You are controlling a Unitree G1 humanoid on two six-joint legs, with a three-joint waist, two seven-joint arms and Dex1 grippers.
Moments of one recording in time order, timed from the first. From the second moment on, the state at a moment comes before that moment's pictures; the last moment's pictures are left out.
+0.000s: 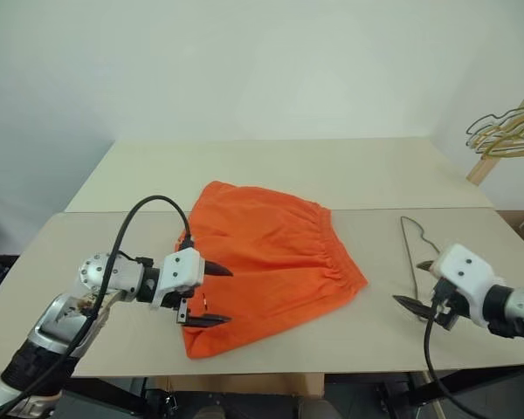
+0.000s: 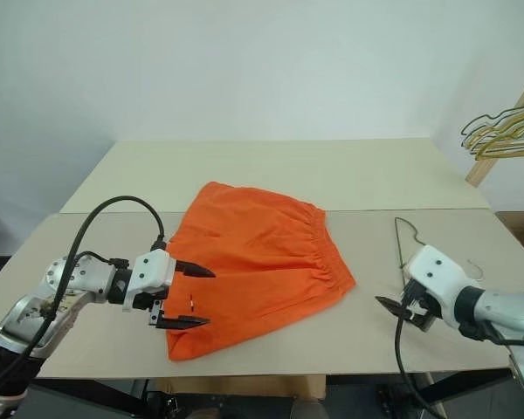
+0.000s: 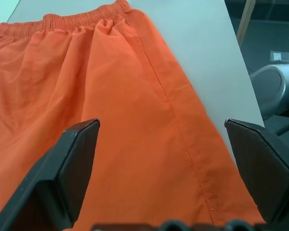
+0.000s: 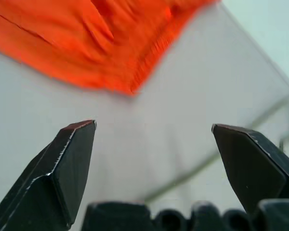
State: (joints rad) left arm -0.23 0.84 -0.14 -0.27 -0.35 0.26 -1.22; right arm 0.15 -0.99 -0.32 -0.45 0.26 0.78 0.78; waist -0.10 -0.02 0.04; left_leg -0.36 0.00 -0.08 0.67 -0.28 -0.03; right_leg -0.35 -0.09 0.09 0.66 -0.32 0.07
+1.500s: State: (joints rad) left arm -0.26 0.83 -0.11 -0.35 -0.36 0.37 -1.17; right arm -0.21 -0.83 -0.35 -0.05 0.33 1.49 0.45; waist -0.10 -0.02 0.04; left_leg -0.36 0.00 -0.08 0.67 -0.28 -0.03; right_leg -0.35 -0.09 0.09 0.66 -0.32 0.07
